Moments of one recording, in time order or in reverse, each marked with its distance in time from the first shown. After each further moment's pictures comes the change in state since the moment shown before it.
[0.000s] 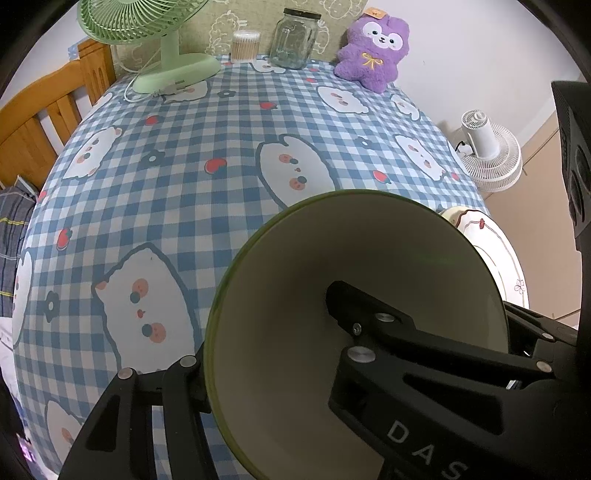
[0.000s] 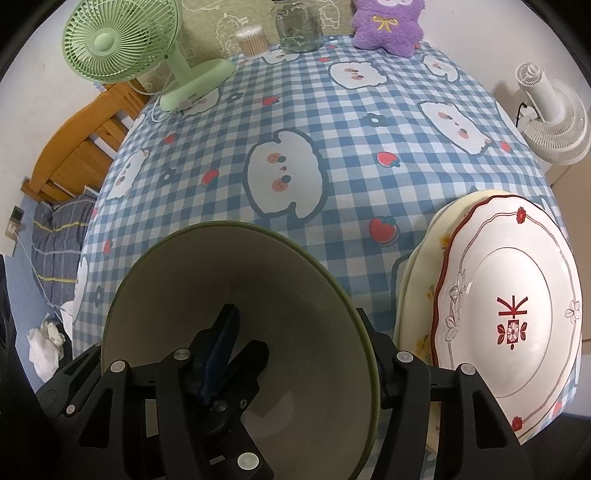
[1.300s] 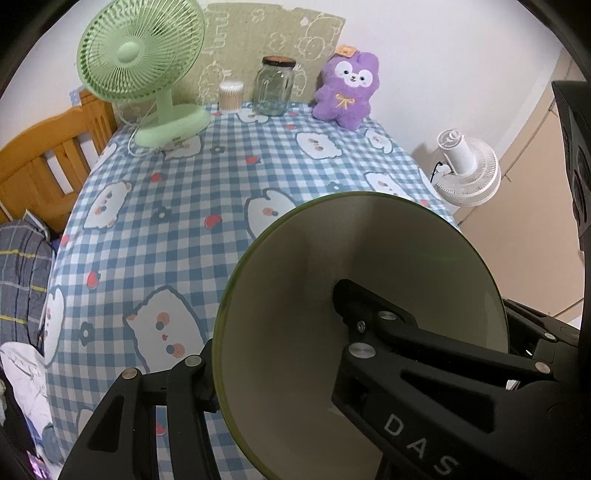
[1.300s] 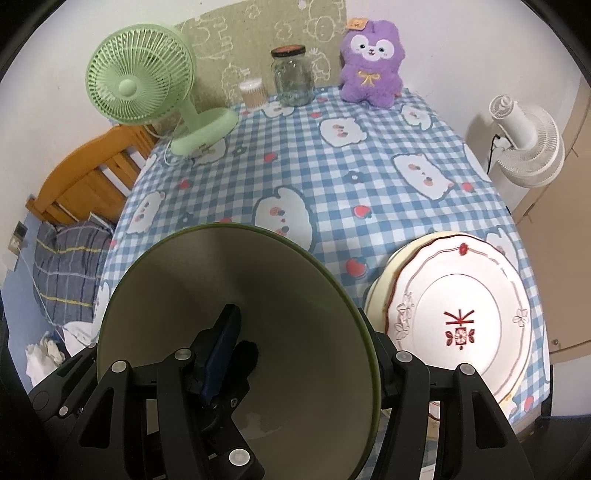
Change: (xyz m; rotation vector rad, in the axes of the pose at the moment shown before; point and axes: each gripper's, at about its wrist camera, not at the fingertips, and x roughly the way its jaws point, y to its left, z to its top) left arm -0.064 -0.026 0.007 0.069 -0.115 0.006; right arm -0.075 0.007 -0.001 0.007 -0.150 -0.038
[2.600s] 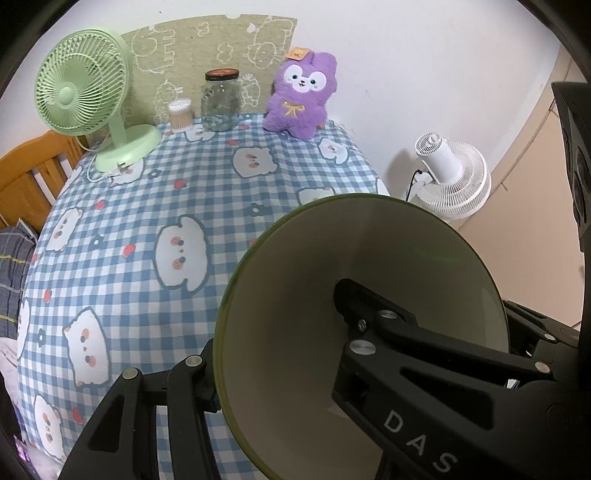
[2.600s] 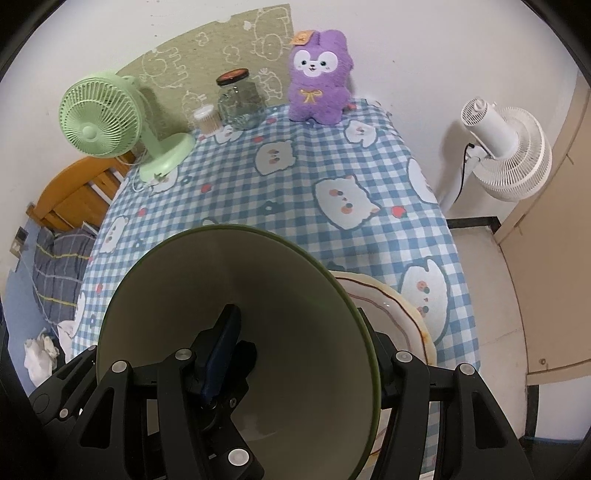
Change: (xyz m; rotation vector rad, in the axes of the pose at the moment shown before) left arm 0.030 -0.129 0.033 -0.029 -0.016 0.020; right arm -0.024 -0.133 0.038 -0.023 -0.004 0.012
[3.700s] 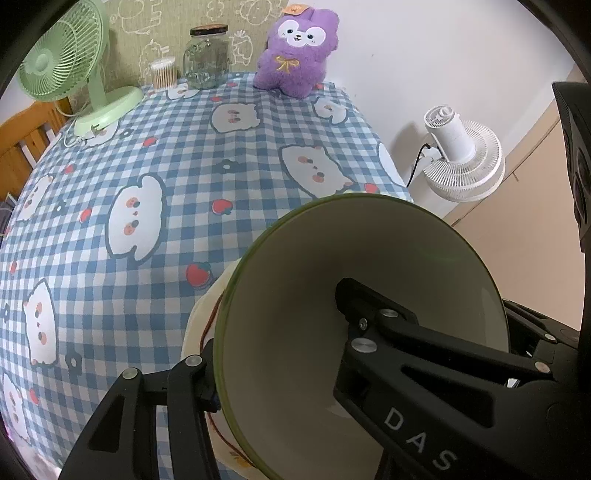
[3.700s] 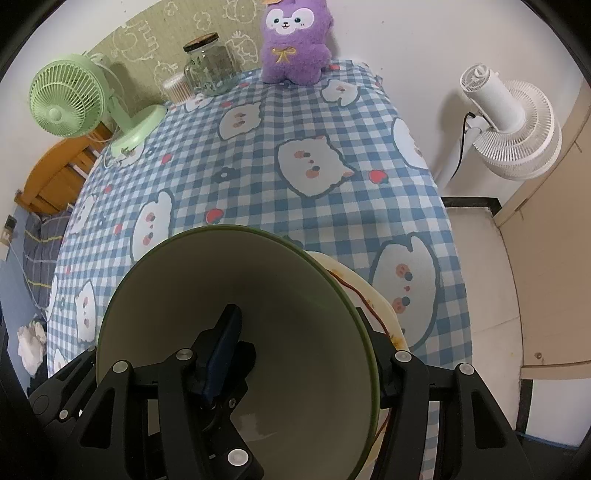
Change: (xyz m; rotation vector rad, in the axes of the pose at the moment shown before) left arm 0.059 -0.029 -0.008 -0.055 0.105 -0.001; right arm 0.052 -0.050 -0.002 -0.013 0.112 -0.008
